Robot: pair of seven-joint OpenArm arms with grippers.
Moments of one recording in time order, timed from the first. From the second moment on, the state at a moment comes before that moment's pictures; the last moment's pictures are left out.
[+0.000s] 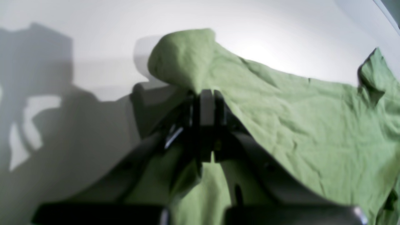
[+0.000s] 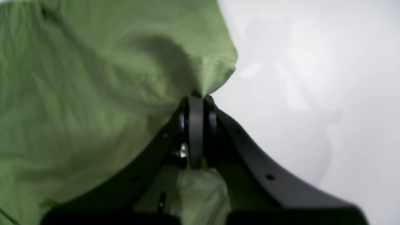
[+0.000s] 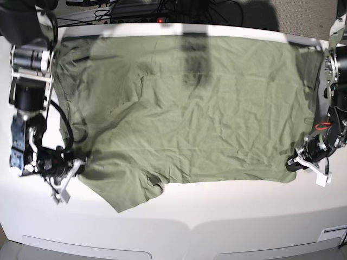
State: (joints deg) left arm -34.0 -23.8 -2.2 24.0 -37.3 -38.4 26.4; right arm 27.7 22.6 7.5 57.8 17.6 34.5 -56.0
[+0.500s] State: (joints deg) left arm -19.9 -30.8 -1.9 53.2 -45.9 -38.6 40.2; right arm 12.2 24.5 7.5 81.8 17.7 34.7 -57.3
